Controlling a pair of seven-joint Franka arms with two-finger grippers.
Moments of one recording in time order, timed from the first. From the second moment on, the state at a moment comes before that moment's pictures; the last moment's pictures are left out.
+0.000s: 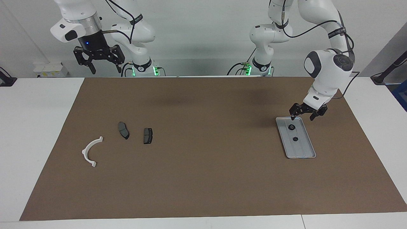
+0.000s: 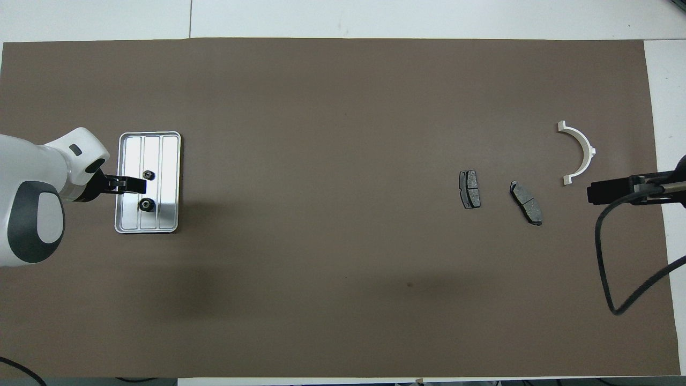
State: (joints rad) left arm 0.00 0.08 0.03 -2.15 -0.02 2.27 0.14; right arm -0.01 -0.18 0.06 -1.70 0.01 1.56 0.01
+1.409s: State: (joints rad) left arm -0.01 0.15 0.02 -2.20 -0.02 2.30 0.14; right arm -0.01 -0.18 0.06 -1.70 0.01 1.56 0.01
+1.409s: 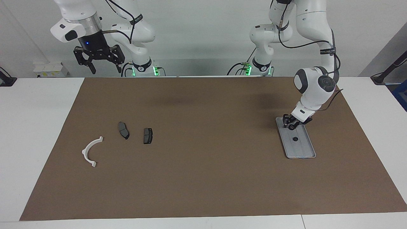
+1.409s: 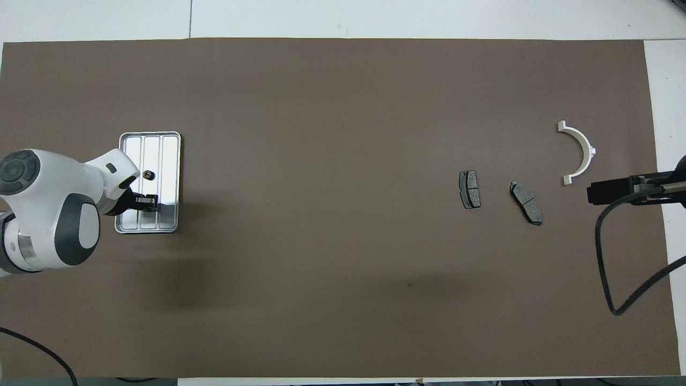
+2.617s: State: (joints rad) left arm -0.69 0.35 0.00 -1.84 0.06 2.23 -0.92; right arm -0.01 -0.18 0.06 -1.73 0.01 1.57 0.01
